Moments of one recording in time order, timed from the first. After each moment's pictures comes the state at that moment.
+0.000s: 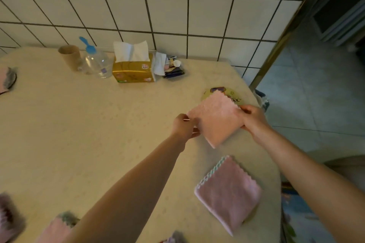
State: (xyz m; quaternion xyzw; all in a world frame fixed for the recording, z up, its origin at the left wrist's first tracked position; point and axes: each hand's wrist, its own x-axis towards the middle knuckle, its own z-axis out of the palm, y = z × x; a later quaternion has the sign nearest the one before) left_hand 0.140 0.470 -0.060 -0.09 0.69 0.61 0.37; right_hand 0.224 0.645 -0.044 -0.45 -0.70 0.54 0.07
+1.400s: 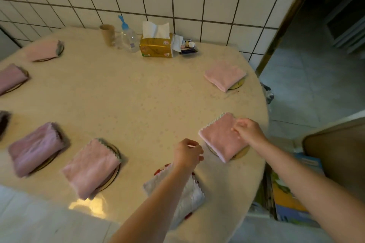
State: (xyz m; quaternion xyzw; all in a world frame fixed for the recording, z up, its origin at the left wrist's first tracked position) left_hand 0.363 0.346 -0.062 -0.13 0.76 0.55 0.32; right_hand 0.384 0.555 -0.073 -0.40 -0.78 0.48 -0.02
